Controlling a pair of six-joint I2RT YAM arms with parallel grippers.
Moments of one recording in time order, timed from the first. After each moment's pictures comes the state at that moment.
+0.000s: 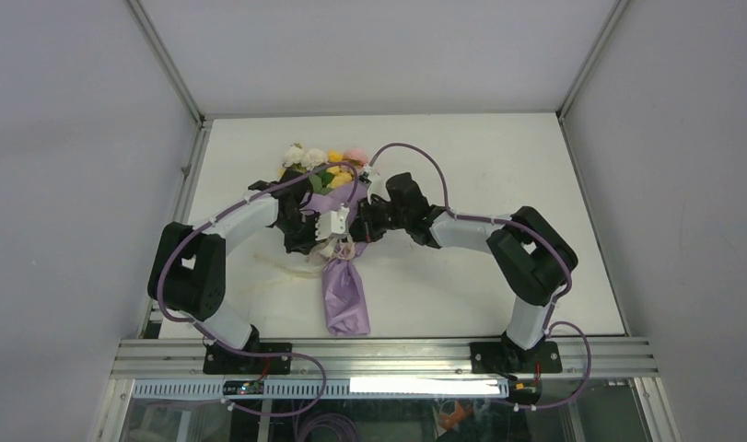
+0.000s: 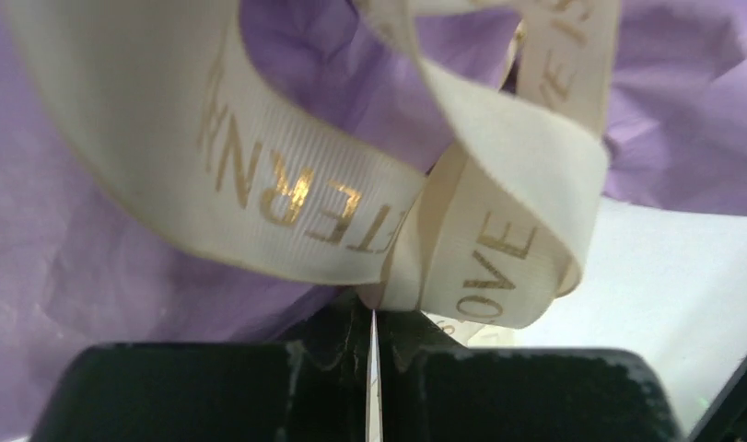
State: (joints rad) left arm -0.34 1.61 1.02 -0.82 0.34 1.13; right arm 0.76 1.80 1.00 0.30 -0.61 0.52
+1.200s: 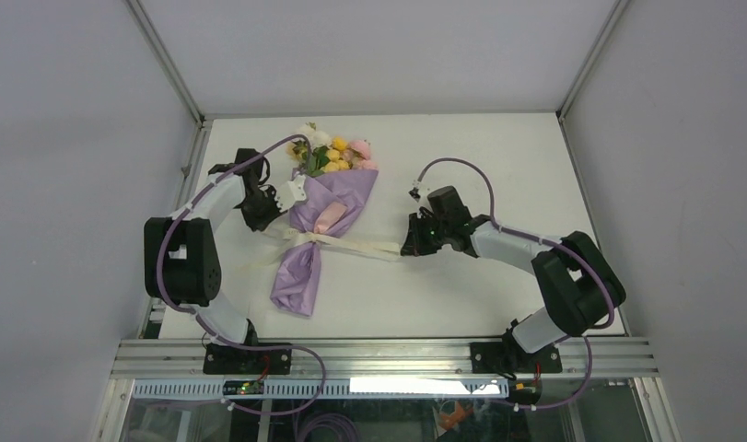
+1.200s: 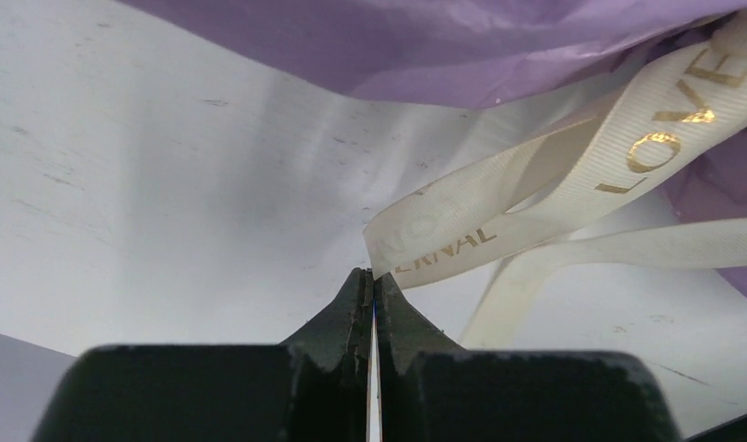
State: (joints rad) left arm -0.05 1.67 1.15 -0.85 0.13 1.08; right arm 0.58 1.52 0.76 -0.11 -0.37 0.39
